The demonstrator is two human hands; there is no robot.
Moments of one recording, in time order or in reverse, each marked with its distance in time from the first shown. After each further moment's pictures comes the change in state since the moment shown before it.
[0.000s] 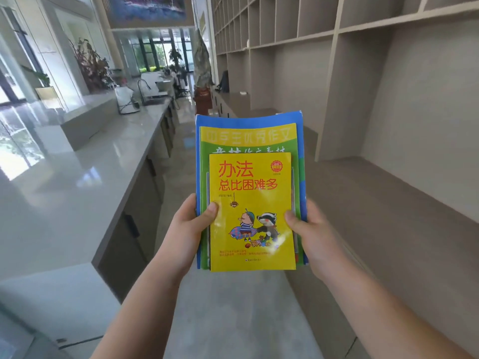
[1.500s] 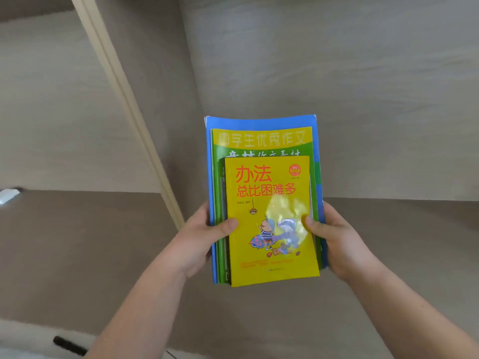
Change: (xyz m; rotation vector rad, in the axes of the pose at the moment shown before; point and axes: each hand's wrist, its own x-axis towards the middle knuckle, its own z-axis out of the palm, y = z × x) left_hand 0.844 -0.163 0.363 0.022 -1.367 -0.321; right_hand 0.595 0.043 -0.250 0.218 0.989 -0.124
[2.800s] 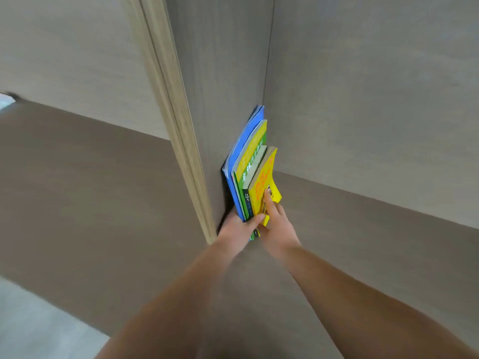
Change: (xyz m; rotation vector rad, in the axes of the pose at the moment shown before) left_hand 0.195 -0.172 -0.104 0.300 0.452 -0.209; right_hand 0.255 0.202 0.078 -1.108 -0.099 0.076
